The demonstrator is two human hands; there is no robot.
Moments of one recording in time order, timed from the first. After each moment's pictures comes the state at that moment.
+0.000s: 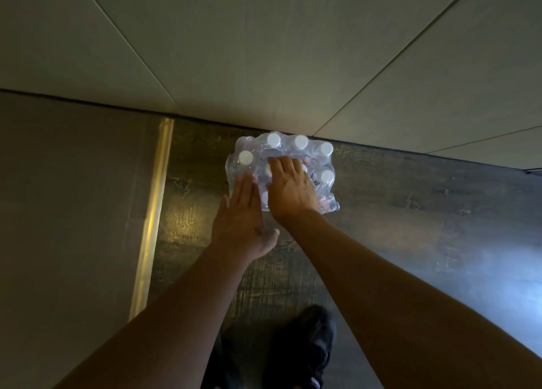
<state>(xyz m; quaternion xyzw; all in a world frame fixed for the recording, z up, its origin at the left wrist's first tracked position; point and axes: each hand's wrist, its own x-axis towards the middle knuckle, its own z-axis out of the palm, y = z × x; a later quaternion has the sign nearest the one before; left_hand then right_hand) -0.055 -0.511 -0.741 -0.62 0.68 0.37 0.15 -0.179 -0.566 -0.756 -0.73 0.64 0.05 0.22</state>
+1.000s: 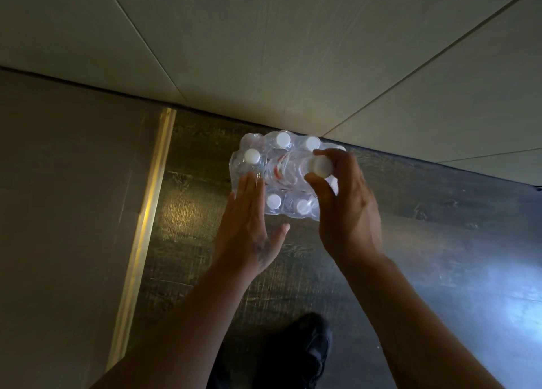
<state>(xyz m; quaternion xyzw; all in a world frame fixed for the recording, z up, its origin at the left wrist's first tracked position) -0.061 -0.489 -0.764 -0.67 0.63 0.38 -0.06 -0.217 -0.549 -0.673 -0.63 0.69 -0.20 0.28</state>
